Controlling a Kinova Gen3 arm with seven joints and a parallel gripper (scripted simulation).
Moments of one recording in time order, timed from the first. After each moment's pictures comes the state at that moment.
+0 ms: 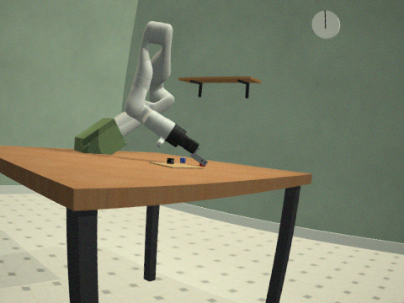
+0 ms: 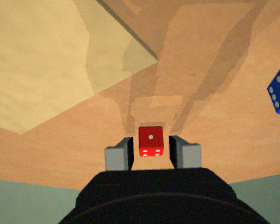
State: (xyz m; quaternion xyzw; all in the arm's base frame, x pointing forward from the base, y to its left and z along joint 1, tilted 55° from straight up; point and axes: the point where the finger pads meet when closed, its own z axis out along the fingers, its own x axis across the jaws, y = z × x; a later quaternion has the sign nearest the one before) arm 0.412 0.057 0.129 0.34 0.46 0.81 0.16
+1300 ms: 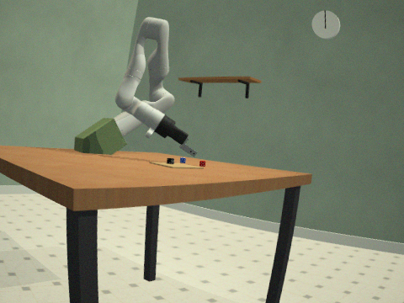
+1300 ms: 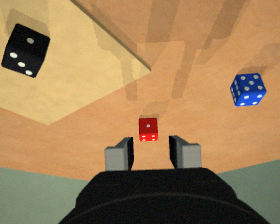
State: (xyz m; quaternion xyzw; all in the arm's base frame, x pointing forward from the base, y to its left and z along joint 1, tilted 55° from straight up) arm 0.375 0.020 0.116 0.34 0.45 0.81 0.15
